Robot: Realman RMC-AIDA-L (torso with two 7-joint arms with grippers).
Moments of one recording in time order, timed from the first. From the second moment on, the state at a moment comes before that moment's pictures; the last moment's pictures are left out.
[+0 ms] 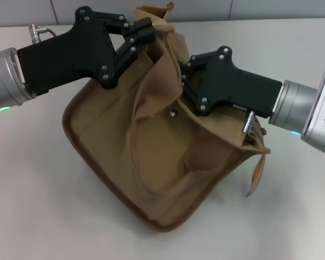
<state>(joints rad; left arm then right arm) -0.60 -2.07 0.74 0.55 1.57 1.74 -0.81 0.45 2.08 -1.55 -0.61 -0.95 -1.21 0.52</state>
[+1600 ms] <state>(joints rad) -0.56 -2.07 0.74 0.52 1.47 1.73 -0.77 0.23 2.08 -1.12 -0.71 -1.23 -1.57 0.79</state>
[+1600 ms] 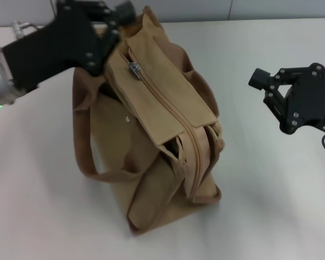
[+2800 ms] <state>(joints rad) -0.45 -2.01 0.66 0.60 1.75 1.50 -0.91 0.26 2.08 -1.11 -0.70 -1.26 -1.56 0.83</state>
